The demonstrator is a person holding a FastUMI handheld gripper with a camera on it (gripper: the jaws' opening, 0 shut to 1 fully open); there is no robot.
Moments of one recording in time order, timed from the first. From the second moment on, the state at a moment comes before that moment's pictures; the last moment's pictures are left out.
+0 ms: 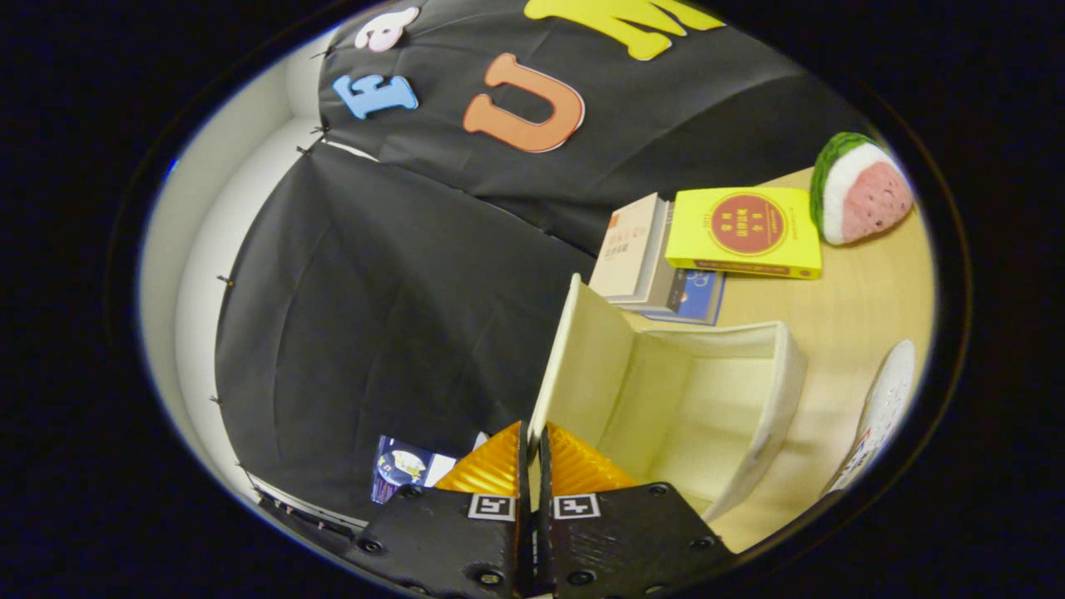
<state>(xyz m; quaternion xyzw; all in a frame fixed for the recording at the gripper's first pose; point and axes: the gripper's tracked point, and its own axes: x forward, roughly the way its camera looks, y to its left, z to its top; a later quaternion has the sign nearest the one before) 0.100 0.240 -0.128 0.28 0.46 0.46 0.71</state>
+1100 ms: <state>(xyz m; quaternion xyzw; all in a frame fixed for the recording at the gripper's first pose) 0.102 0.339 -0.186 0.15 0.51 0.39 0.75</state>
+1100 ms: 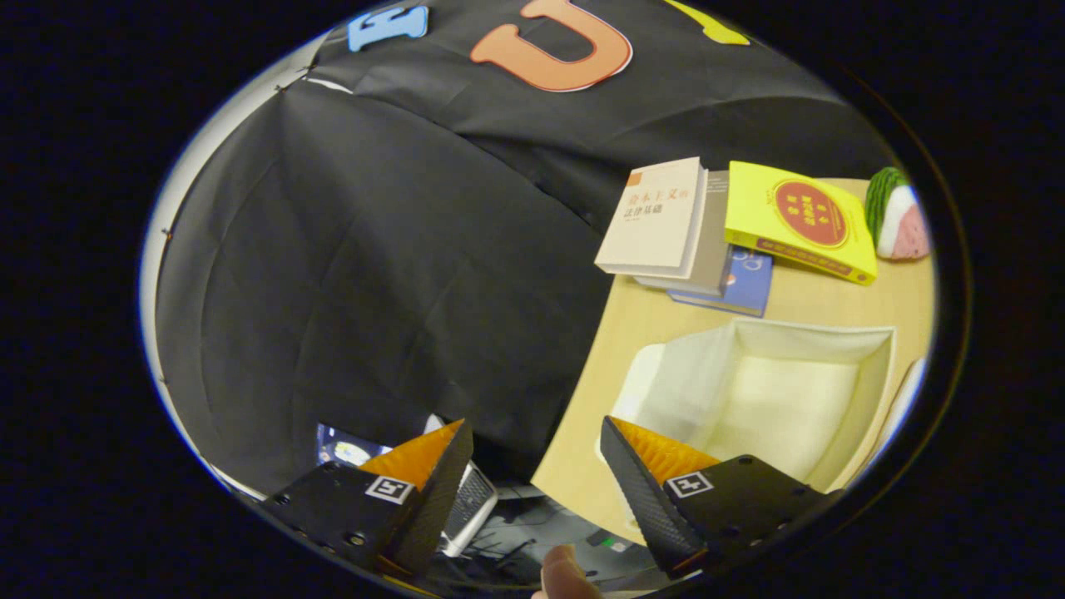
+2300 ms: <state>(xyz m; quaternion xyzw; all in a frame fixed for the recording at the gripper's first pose) 0.110 -0.085 -0.424 -0.04 0.60 0.11 0.79</state>
